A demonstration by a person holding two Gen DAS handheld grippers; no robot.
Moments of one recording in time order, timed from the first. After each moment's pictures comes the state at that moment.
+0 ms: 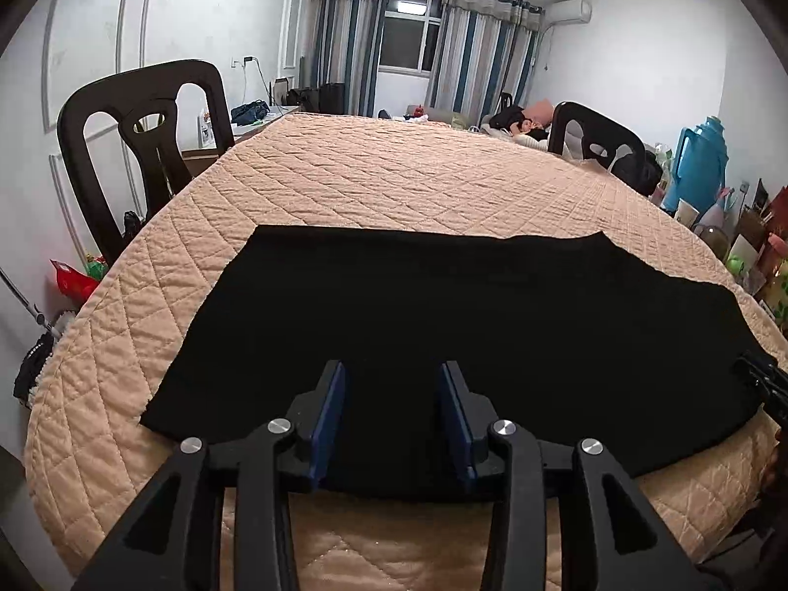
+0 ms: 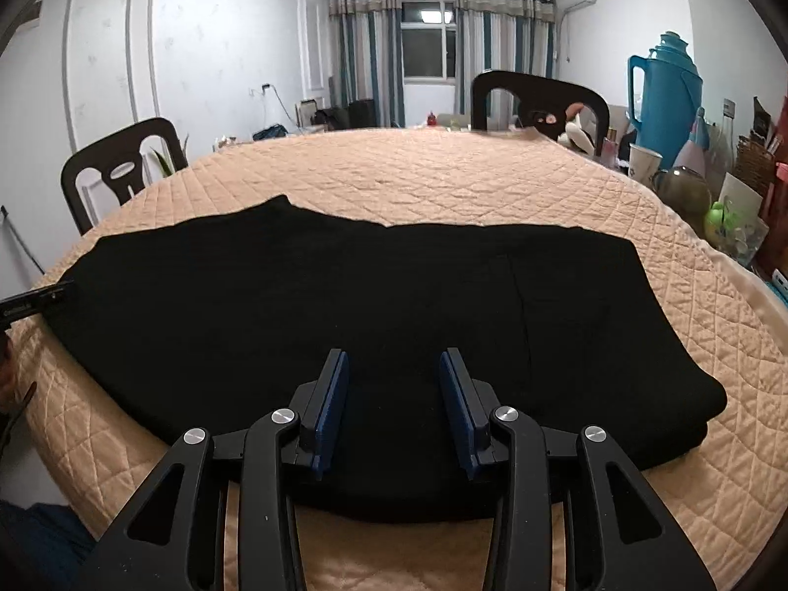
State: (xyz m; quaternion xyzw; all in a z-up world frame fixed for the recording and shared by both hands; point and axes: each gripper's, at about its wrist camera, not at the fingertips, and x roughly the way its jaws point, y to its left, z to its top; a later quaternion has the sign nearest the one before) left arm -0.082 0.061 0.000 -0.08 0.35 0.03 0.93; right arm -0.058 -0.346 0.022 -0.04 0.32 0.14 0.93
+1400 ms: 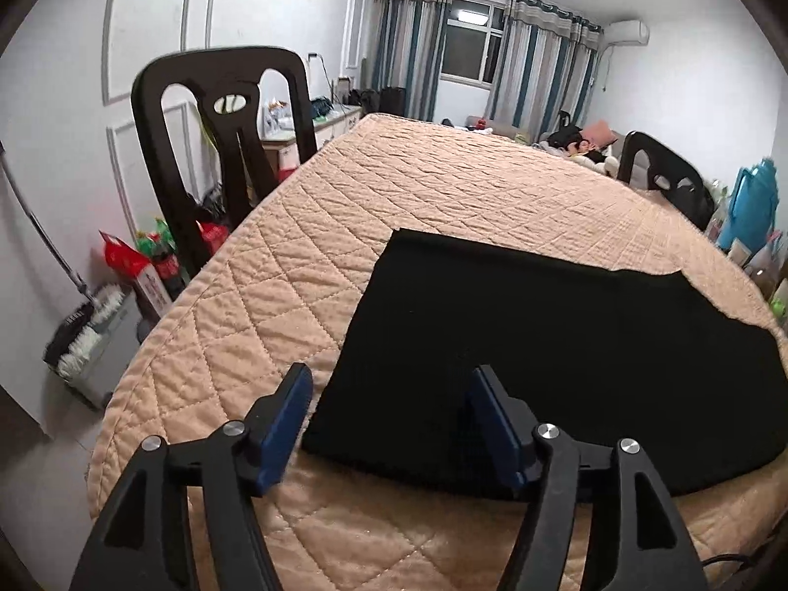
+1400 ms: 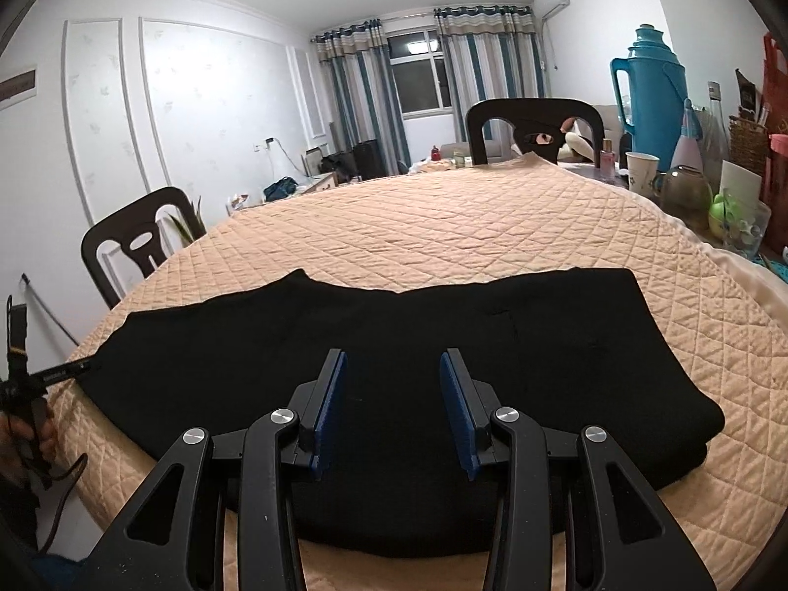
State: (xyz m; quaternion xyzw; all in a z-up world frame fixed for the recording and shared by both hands) left arm -0.093 0.123 -0.006 -0.10 0.34 0.12 0.93; right arm -0.054 -0.360 0.052 0.03 0.28 0.16 0.95
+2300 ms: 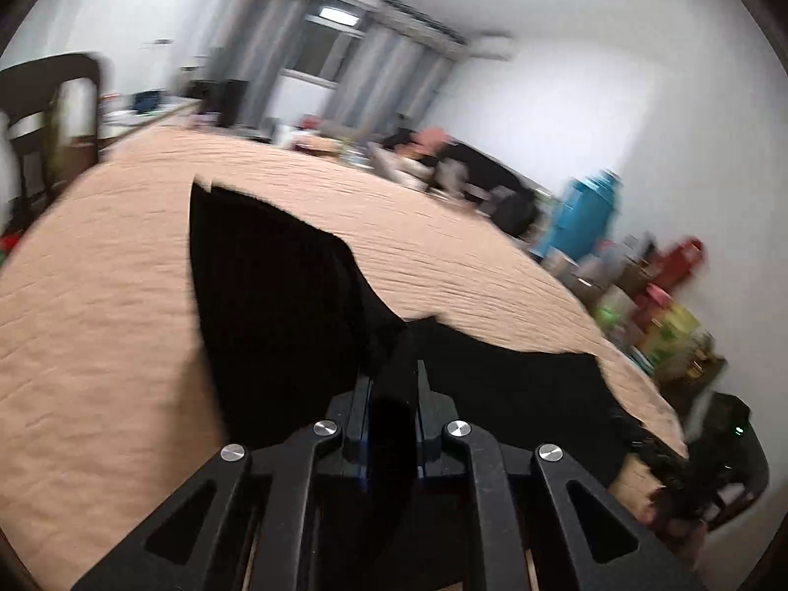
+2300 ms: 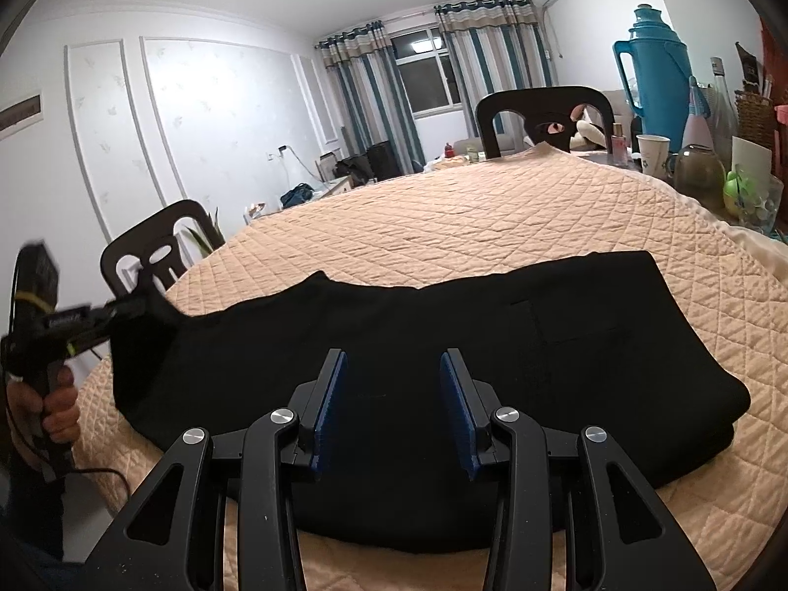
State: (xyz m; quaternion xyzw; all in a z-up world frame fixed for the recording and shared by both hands) left arm -0.030 0.010 0.055 -0.17 0.31 -0.17 0.92; right arm -0.057 -0.359 0.049 0.07 0.28 0.19 0.94
